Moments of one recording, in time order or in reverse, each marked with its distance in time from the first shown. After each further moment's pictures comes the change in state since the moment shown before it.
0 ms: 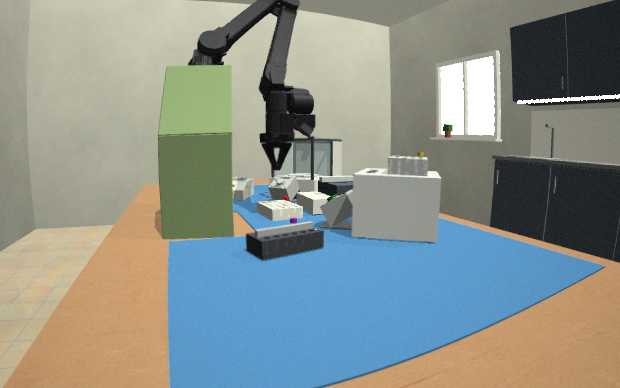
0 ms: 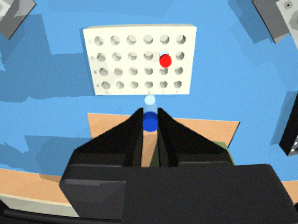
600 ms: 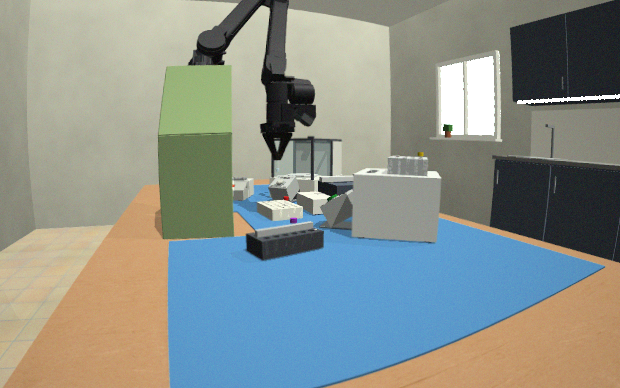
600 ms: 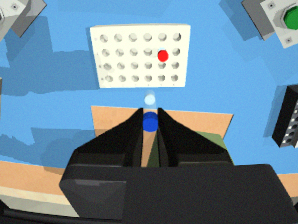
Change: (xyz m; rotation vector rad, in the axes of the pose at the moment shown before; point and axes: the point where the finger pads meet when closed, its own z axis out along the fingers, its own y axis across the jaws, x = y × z) arm -0.002 -0.001 -0.027 0.001 -0.002 0.000
